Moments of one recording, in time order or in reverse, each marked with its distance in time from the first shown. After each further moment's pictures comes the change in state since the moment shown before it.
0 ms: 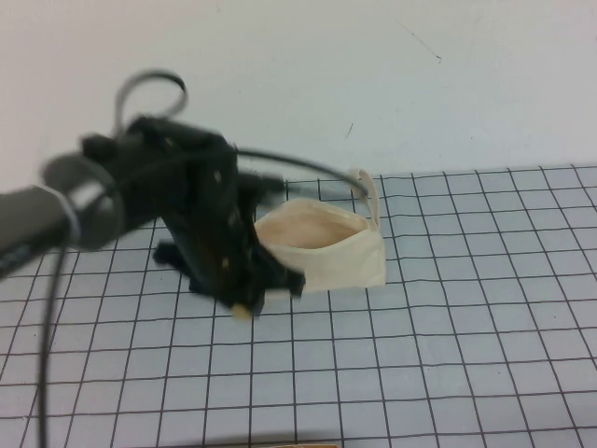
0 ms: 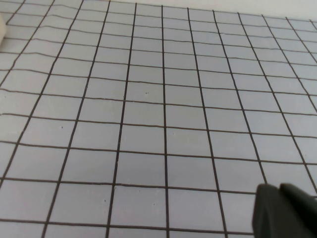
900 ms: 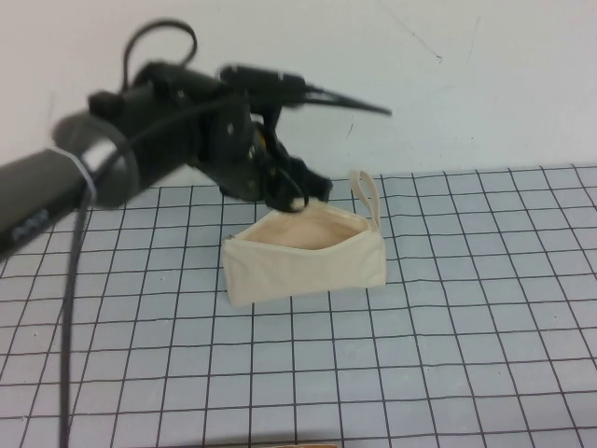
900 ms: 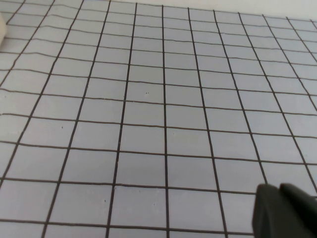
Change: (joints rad) right arm 0.000 0.000 0.000 0.000 0.000 0.000; left arm 0.000 0.045 -0.197 0.085 -0.280 0.002
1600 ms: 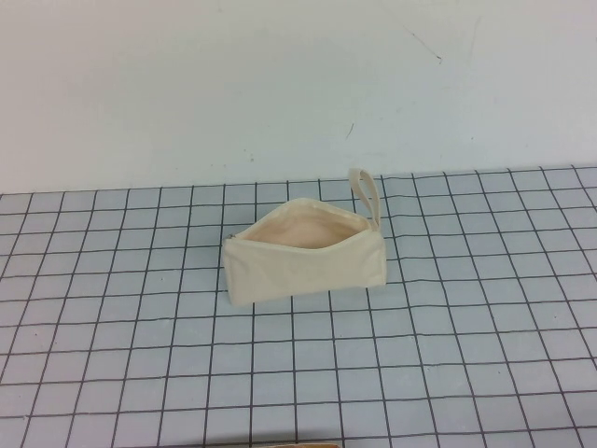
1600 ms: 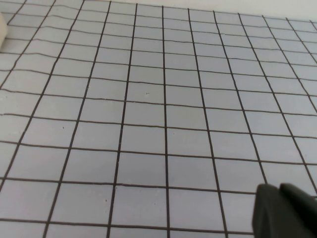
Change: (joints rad) right arm 0.000 0.000 0.000 0.000 0.000 0.000; left arm 0.000 -0.876 0.025 0.405 -0.074 -0.125
